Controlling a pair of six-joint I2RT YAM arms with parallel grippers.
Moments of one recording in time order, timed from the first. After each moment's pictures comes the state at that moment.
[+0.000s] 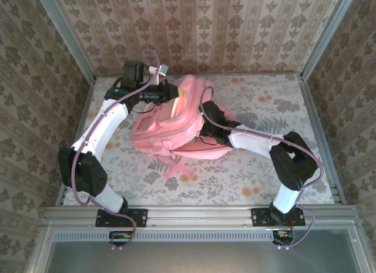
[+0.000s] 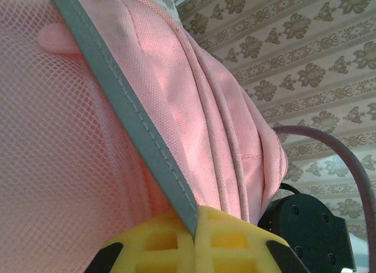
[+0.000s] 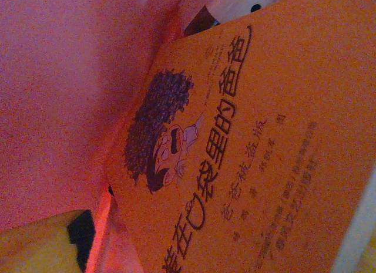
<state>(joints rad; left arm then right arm) -0.36 1.59 1.52 -0.52 0.86 -0.57 0.66 1.72 1.09 0.09 -0.19 0.89</state>
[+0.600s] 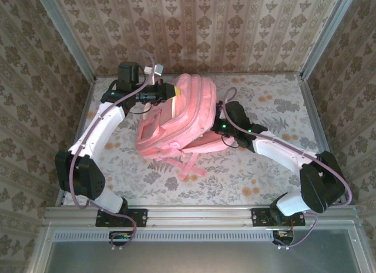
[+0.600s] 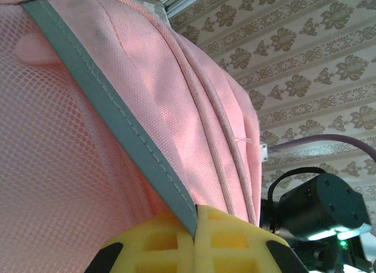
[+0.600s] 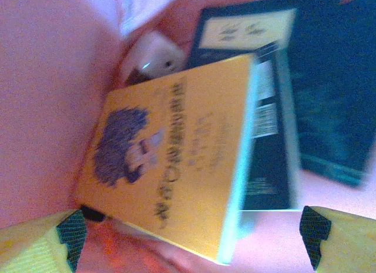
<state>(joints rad) -0.33 1.55 1.46 -0.45 0.89 -0.62 0.52 1.42 0.94 -0.11 -0.12 0.74</state>
